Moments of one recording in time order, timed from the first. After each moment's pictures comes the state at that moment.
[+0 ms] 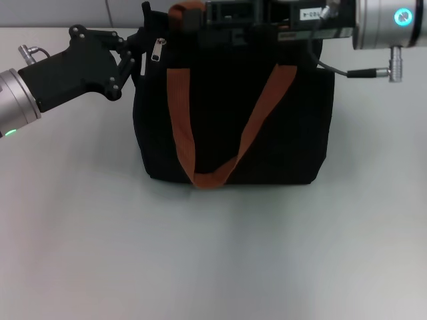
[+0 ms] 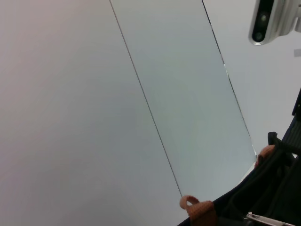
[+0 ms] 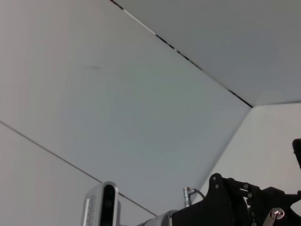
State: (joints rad) left arm -0.54 -2.06 0.67 0.53 1.64 1.38 -0.69; right arm 0.93 2.04 -0.82 -0.57 -1.83 -1.54 2.30
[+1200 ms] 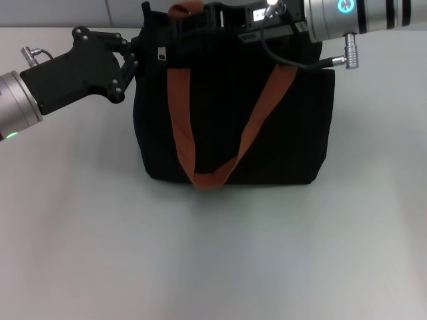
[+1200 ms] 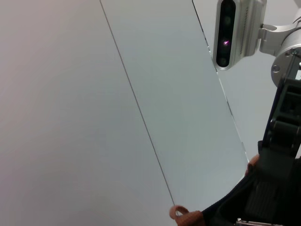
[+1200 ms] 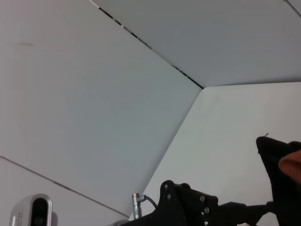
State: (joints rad) left arm -0.54 -2.07 0.67 0.53 1.64 1.41 -0.68; right arm 1.03 2.06 -0.94 -0.55 -1.91 -1.35 2.43
